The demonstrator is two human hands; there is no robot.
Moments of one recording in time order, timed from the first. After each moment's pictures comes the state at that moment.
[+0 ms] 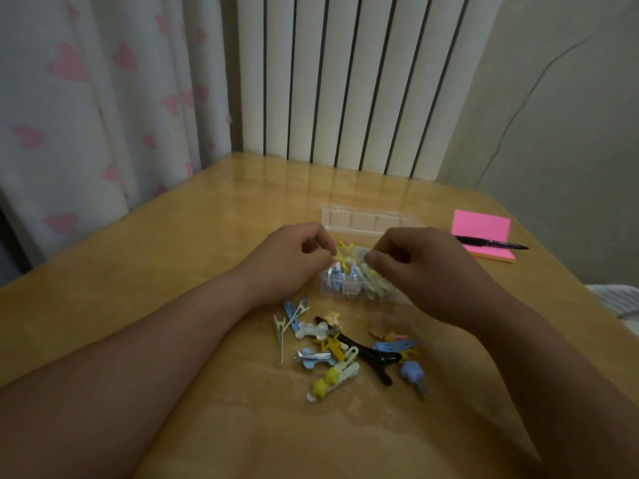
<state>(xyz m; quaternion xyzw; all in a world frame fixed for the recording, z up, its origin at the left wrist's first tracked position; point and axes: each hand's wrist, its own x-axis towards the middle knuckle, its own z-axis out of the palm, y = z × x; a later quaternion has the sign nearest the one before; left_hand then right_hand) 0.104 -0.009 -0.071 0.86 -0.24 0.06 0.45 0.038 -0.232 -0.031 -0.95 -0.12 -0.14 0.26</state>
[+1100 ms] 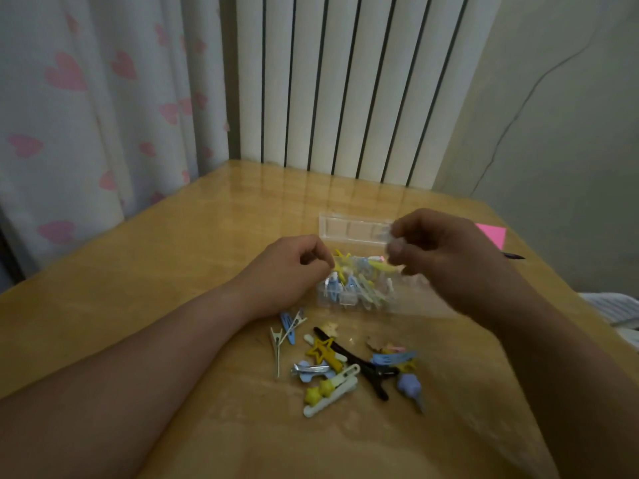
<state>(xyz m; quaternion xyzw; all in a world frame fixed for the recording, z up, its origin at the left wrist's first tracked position) 0.107 -0.010 -0.076 0.85 -0.23 0.04 0.47 0.033 -0.243 -0.006 -0.91 -0.08 -0.13 0.39</state>
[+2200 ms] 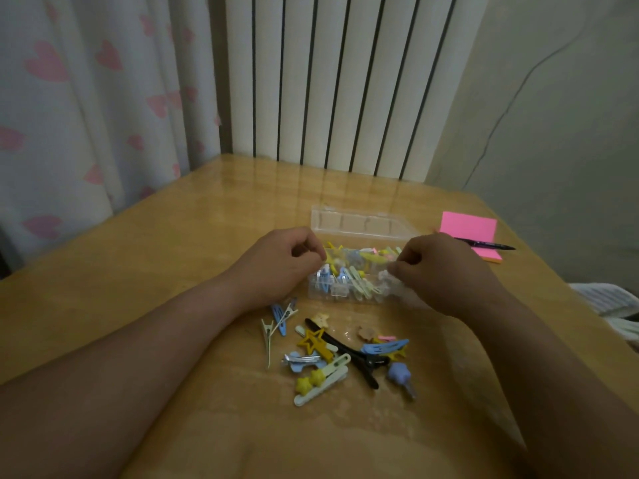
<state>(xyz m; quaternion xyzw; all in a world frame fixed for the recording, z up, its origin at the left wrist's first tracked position) 0.100 -0.012 -0.071 0.85 -0.23 0.05 0.47 0.055 -0.263 -0.040 -0.98 0.04 -0.13 0.17</state>
